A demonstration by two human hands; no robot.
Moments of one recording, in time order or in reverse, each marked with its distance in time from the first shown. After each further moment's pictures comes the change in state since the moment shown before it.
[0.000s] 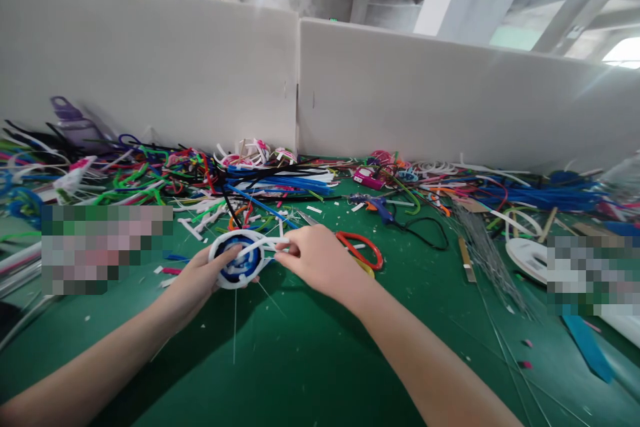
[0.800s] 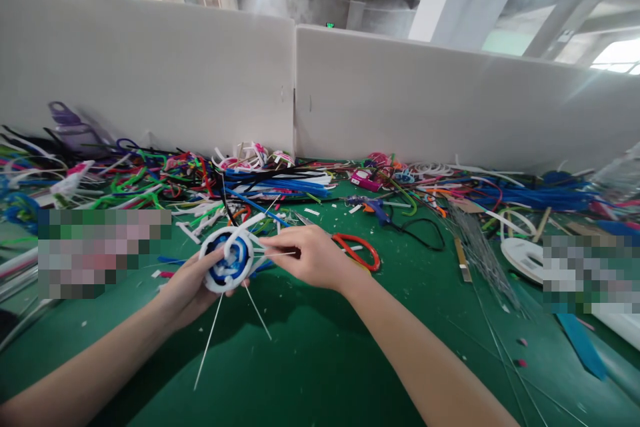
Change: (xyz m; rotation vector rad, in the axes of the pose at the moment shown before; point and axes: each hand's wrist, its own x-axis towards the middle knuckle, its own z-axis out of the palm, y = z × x) left_hand -0.006 0.003 -0.003 -0.275 -0.106 -0.051; right_hand 0.008 0.018 0.009 0.136 0.100 -0.456
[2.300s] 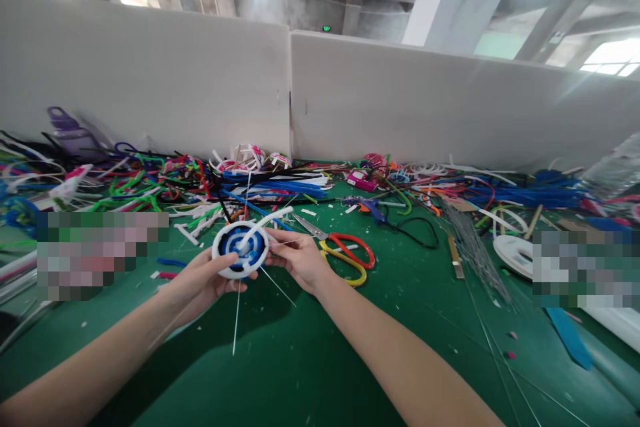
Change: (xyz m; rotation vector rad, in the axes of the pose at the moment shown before) left_hand -0.001 0.003 0.007 0.127 -0.128 0.019; right_hand -0.004 0.032 0.055 1.258 0.320 0.544
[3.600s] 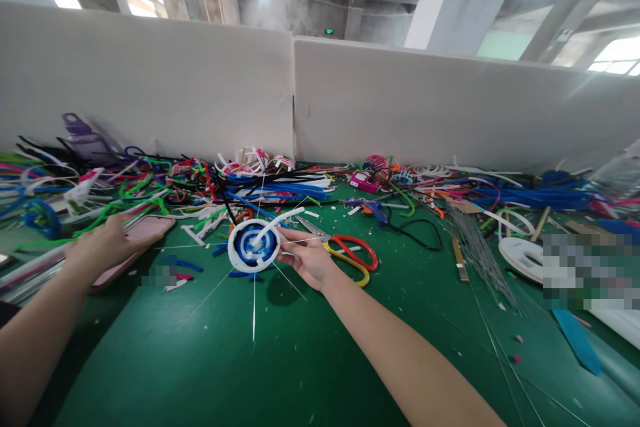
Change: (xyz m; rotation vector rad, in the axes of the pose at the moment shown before) left_hand -0.001 0.067 -0.169 1.562 0.726 -0.019; right_hand 0.005 -0.001 -0.013 0.099 0.015 0.067
